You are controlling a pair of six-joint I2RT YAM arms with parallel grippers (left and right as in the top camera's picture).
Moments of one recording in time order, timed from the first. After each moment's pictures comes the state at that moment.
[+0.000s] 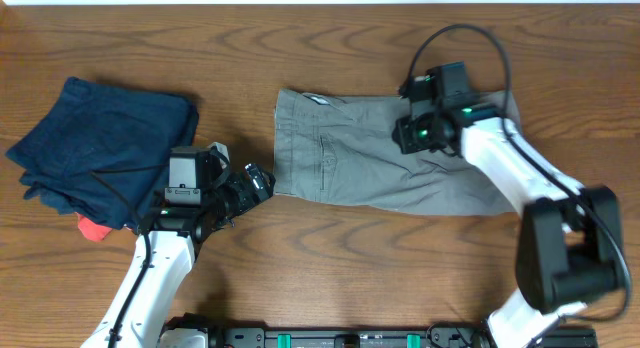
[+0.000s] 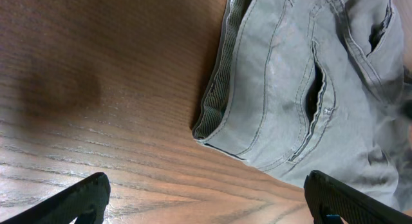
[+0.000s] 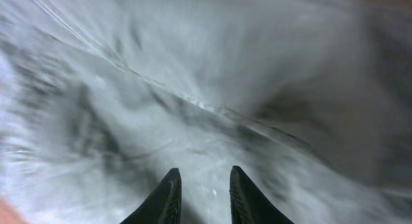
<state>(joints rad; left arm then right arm) -0.07 1.21 0.59 -0.39 0.38 -0.61 0.25 1.85 1.19 -0.49 -0.26 0.04</state>
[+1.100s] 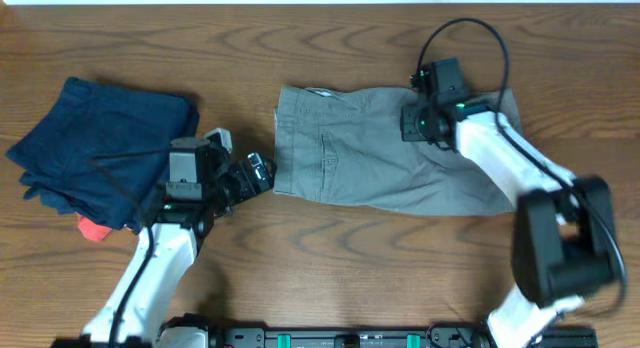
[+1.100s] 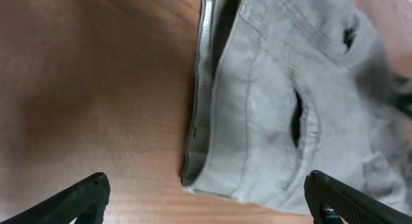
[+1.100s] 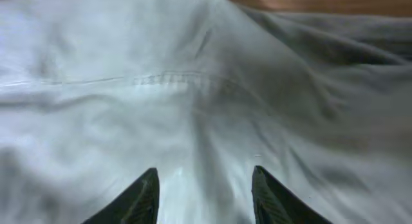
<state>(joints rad) -0.07 1.29 0.60 -0.21 0.39 -0.51 0.25 1.81 1.23 -0.53 -0.03 0.23</state>
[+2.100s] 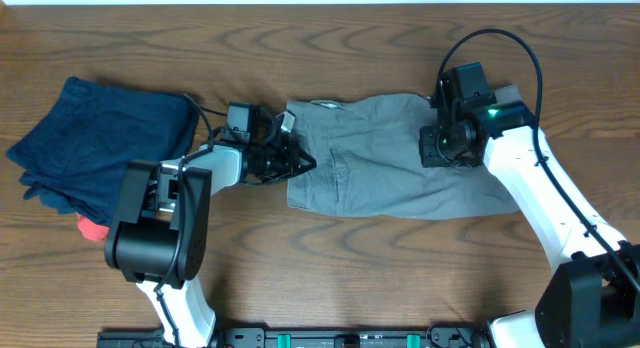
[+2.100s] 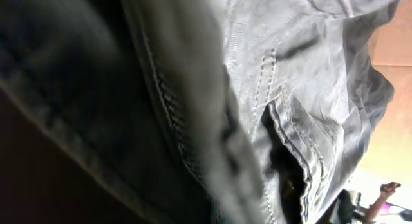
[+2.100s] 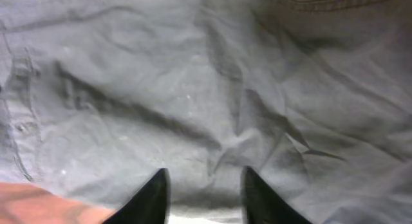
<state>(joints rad) -0.17 1.95 0.94 -0.14 0.80 -0.43 0.25 1.62 1.25 -0.91 -0.06 0.22</state>
